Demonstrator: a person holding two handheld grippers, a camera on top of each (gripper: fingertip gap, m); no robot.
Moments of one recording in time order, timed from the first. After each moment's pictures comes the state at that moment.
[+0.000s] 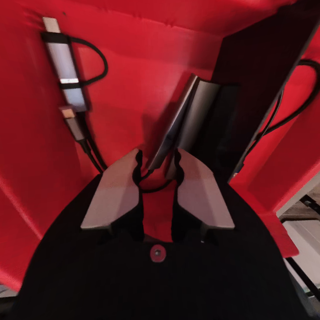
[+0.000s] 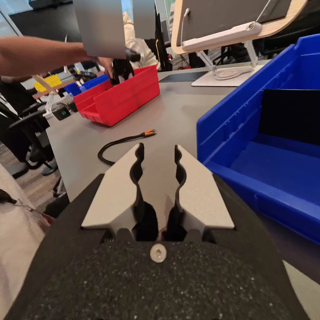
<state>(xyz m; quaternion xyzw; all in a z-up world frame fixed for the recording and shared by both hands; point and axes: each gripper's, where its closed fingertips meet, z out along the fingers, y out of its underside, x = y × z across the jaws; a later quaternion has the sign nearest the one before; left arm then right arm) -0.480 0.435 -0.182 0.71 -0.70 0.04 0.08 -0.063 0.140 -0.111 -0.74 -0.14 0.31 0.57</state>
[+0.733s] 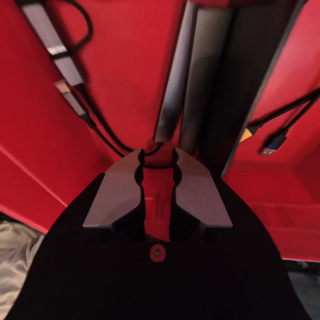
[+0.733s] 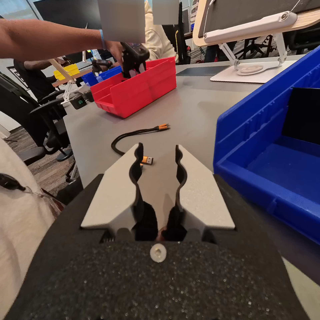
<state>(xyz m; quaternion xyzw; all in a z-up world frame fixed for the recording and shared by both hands) -0.513 0.444 -0.174 0.65 -0.75 -0.11 0.04 -0.076 0.125 -0.112 -0.74 -0.19 0.33 0.56</state>
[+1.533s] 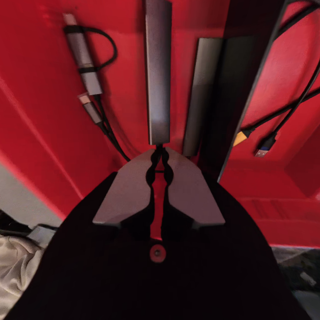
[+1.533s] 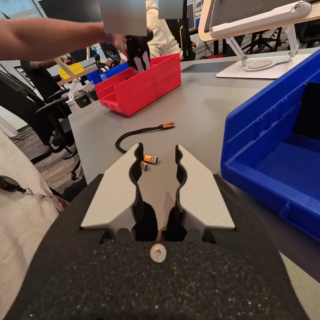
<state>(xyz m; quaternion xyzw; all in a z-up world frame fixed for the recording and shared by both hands) -0.495 0.451 -0.153 0.66 -0.75 -0.06 0.01 -0.084 0.123 -0.113 -0.74 -0.20 0.34 0.55</state>
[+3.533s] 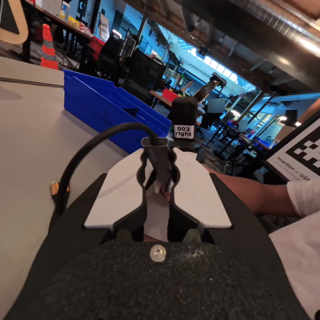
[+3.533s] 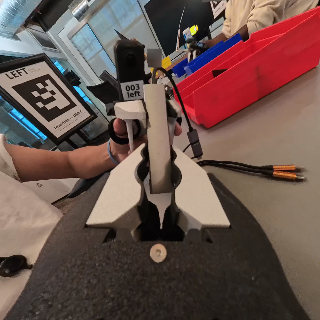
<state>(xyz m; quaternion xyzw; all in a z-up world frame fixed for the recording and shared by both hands) -0.208 0.148 -0.049 0.63 -0.31 0.59 -0.40 -0.238 0.133 -0.082 -0.66 -0.28 0.56 0.41</state>
